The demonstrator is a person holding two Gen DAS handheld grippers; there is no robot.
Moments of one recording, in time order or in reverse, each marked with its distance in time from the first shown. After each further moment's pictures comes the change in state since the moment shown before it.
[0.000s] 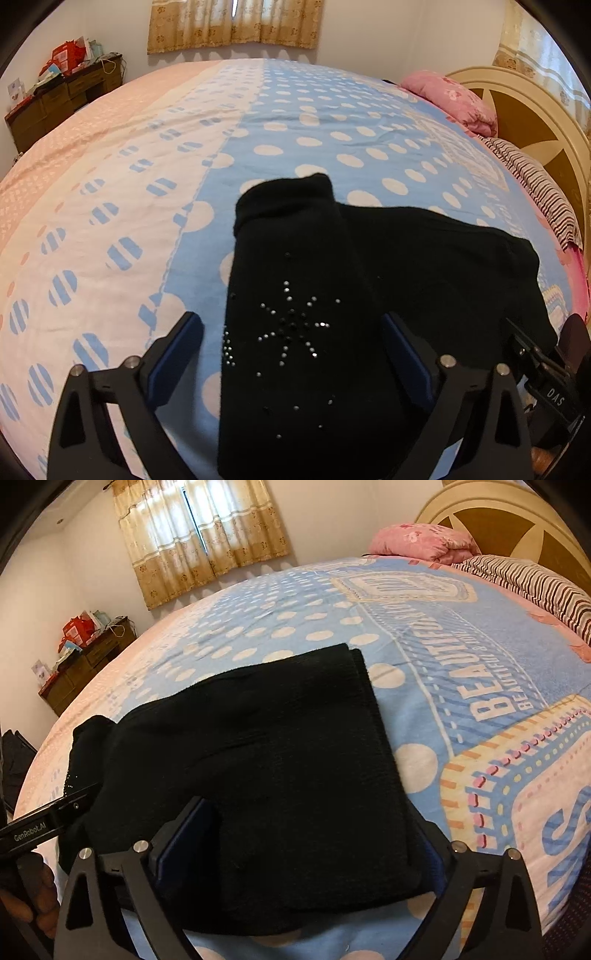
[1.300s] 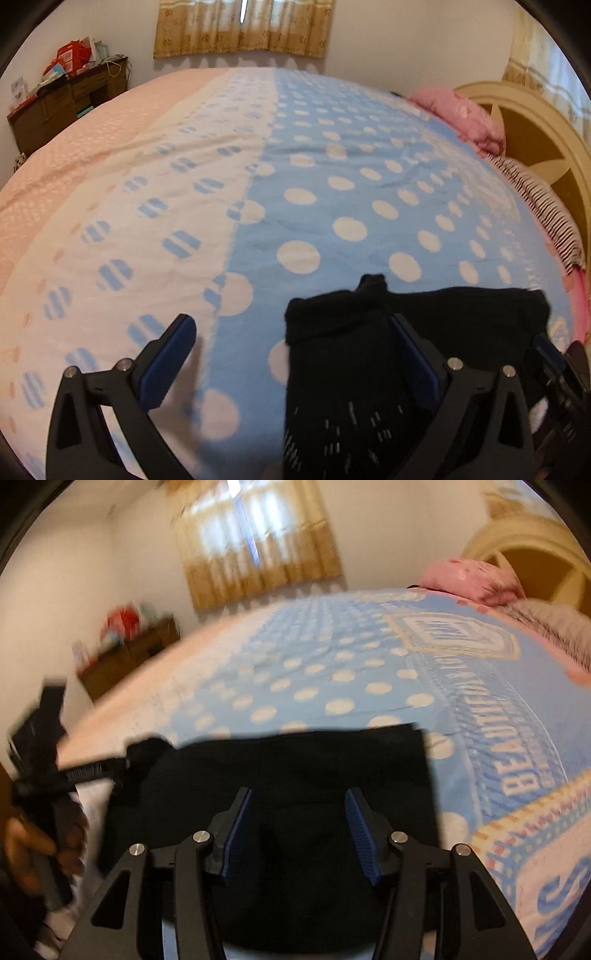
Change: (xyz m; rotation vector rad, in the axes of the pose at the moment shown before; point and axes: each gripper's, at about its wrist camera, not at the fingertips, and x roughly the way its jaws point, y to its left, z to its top) left arm -0.002 0.039 0.044 -0.025 -0.049 -0.006; right arm -0.031 0.020 0.028 -0.098 -0.115 0.139
